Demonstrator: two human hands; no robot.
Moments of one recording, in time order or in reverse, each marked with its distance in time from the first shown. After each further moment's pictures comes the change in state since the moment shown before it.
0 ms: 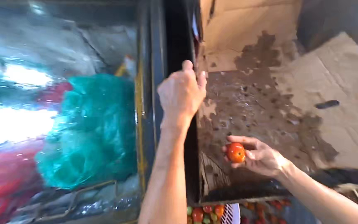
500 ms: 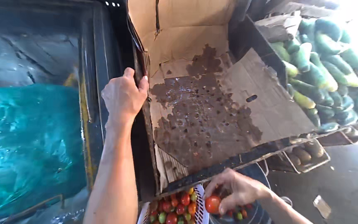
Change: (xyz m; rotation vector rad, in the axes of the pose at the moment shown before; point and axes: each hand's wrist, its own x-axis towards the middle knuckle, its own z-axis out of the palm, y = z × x) left_hand 0.003 -0.008 0.012 0.007 0.055 0.045; right_hand -0.121 0.027 0.044 -0.793 0.043 0.074
